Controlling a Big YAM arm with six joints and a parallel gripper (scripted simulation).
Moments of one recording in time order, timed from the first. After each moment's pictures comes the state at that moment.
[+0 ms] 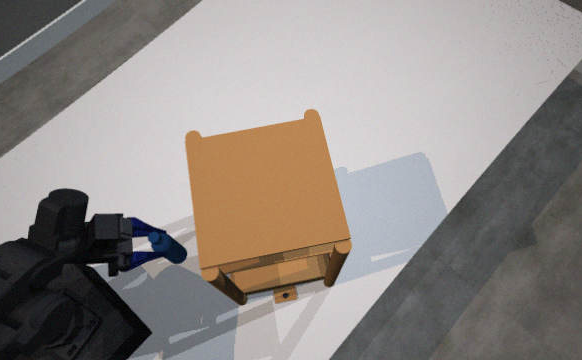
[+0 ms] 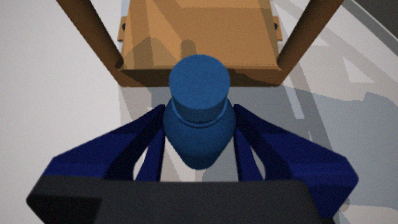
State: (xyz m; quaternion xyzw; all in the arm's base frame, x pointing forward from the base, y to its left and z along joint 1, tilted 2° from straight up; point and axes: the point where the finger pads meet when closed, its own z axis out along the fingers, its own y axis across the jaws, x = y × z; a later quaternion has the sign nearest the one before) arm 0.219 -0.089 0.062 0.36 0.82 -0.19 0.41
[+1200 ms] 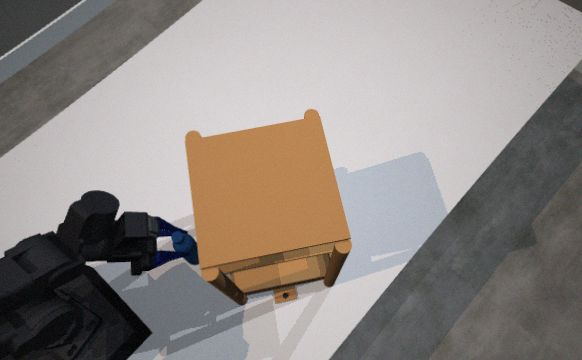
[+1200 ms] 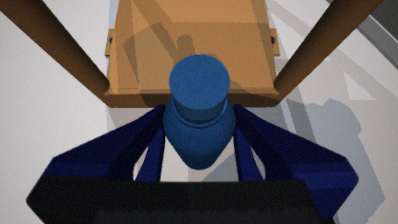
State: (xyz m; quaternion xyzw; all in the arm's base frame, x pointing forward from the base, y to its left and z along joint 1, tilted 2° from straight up) arm 0.240 -0.124 0.058 0.36 0.82 -0.19 0.39
